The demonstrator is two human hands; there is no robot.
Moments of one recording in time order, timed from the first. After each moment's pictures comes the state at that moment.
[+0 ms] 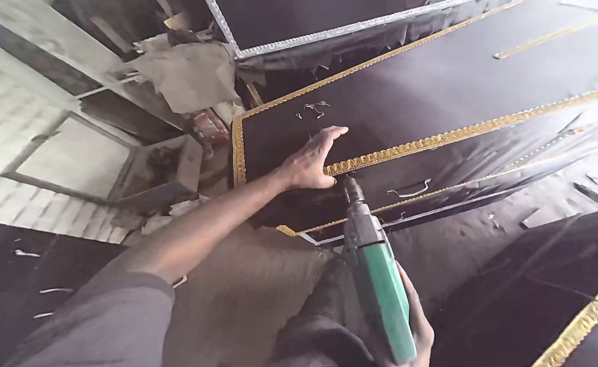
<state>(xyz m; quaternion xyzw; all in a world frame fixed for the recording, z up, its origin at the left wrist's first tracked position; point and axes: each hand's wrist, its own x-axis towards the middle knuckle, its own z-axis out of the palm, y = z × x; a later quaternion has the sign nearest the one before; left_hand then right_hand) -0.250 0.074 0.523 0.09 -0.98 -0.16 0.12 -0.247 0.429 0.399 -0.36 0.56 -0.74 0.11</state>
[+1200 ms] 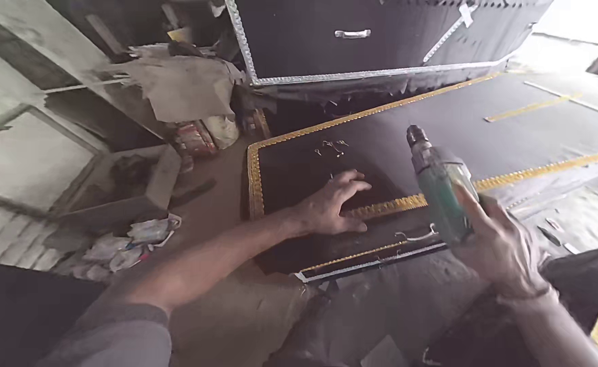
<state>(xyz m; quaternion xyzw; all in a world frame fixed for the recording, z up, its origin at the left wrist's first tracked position) -0.228 0.060 0.529 -0.01 -0.95 -0.25 0.18 -0.442 0.333 0.538 -0.52 0.79 -0.21 -0.27</state>
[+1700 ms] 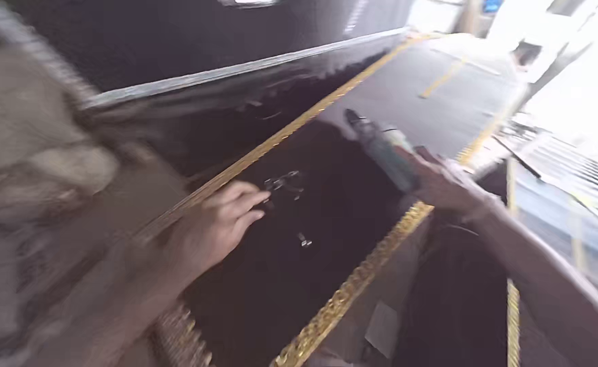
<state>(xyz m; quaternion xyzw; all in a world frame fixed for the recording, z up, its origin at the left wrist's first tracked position) -0.234 -0.120 0.539 0.01 -0.97 -0.13 0.21 -0.535 0.230 0.568 -0.48 0.87 -0.08 -0.03</state>
